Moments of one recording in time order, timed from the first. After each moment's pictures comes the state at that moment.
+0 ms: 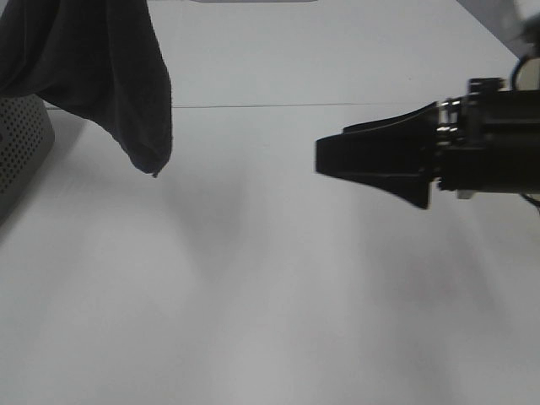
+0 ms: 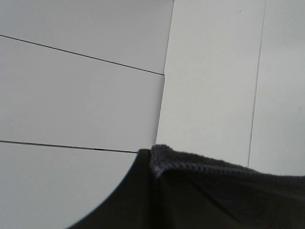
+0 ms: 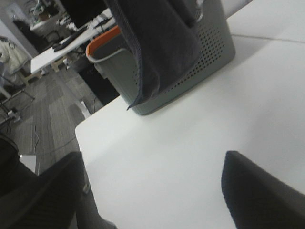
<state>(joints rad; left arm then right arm) -0.71 1.30 -1.42 0.49 0.53 0.72 0.18 1.31 -0.52 1.67 0.93 -1.76</state>
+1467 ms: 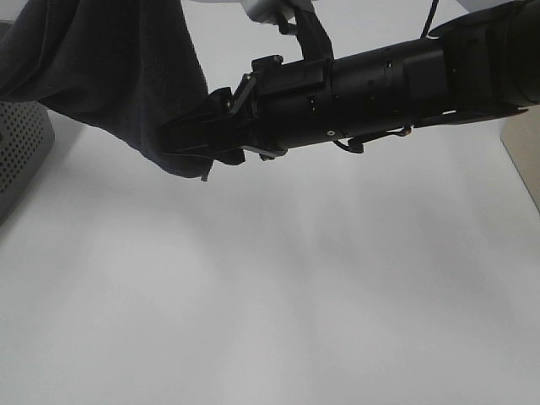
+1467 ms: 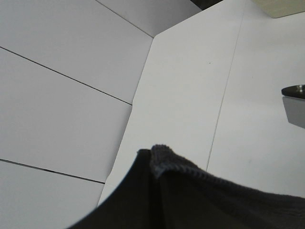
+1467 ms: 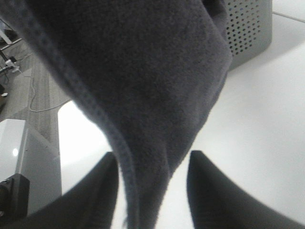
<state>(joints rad) -0.71 1.30 -1.42 0.23 0.49 0.72 0.56 1.72 -0.97 1.69 0.63 -1.71</state>
